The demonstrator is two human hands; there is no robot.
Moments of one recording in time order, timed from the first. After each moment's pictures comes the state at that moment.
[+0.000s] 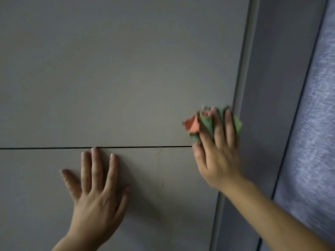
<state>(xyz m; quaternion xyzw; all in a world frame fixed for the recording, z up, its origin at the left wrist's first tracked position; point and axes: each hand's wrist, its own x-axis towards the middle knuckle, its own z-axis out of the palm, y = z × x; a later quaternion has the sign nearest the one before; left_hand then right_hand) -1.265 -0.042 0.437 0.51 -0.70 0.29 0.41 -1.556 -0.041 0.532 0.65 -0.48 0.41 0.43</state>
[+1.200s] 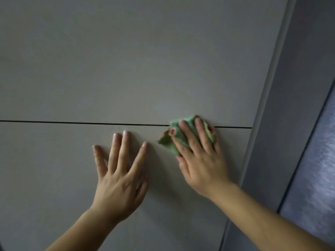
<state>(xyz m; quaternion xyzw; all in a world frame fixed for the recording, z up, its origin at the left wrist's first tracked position) -1.239 -0.032 0.431 0.46 -0.75 0.30 0.37 -1.480 -0.035 0.474 0.71 -0.44 0.30 0.46</state>
